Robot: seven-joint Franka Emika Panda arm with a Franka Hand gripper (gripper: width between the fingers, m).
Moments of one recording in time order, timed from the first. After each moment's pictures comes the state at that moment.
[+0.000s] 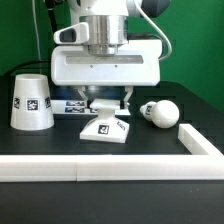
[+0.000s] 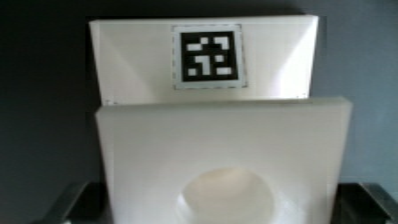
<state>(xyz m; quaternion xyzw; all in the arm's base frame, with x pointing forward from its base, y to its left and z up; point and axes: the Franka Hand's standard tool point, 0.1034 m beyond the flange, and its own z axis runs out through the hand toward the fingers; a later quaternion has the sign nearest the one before) 0.488 0.008 0.049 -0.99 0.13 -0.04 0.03</state>
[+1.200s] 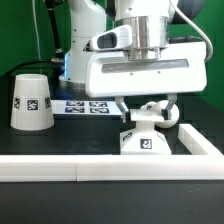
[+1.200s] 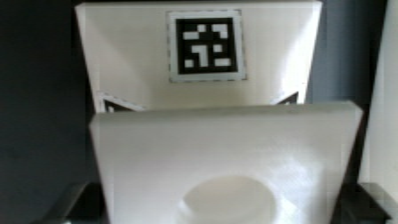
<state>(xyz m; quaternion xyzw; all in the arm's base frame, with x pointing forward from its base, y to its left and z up) 0.562 0.073 0.049 -0.99 0.03 -0.10 0.05</state>
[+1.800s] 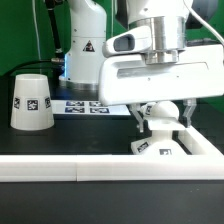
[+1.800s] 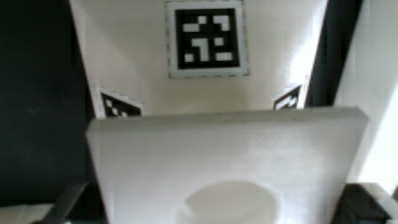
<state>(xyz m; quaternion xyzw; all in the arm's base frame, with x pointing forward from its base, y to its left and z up) 0.602 0.088 0.050 -0.99 0.00 -0.12 0.05</state>
